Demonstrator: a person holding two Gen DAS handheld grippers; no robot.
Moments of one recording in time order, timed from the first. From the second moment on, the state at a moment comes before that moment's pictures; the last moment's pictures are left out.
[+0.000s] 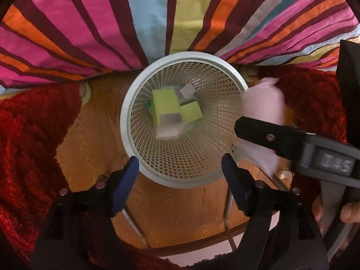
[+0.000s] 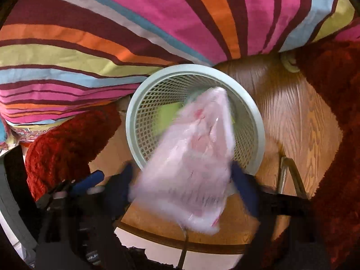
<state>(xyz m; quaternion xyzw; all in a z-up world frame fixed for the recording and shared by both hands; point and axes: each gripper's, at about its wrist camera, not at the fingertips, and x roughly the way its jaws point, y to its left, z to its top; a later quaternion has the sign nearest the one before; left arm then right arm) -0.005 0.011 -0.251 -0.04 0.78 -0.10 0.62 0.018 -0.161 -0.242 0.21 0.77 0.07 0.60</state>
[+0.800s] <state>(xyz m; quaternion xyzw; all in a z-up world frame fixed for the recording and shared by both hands) 0.004 0.031 -0.139 -0.03 0.61 -0.05 0.79 0.020 -0.179 -0.083 0.11 0.52 0.07 0.84</state>
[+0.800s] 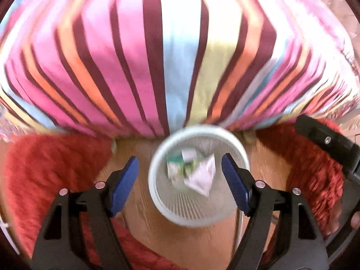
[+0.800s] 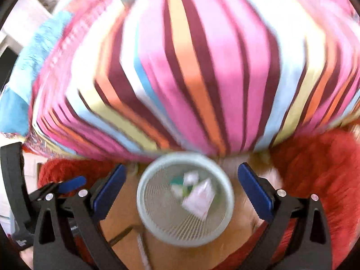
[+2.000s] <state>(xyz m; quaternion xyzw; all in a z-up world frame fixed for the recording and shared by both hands) 0.253 -0.024 -0.043 -0.05 0.48 -0.06 0.87 0.223 -0.217 -0.002 0.13 0.39 0.09 0.91</state>
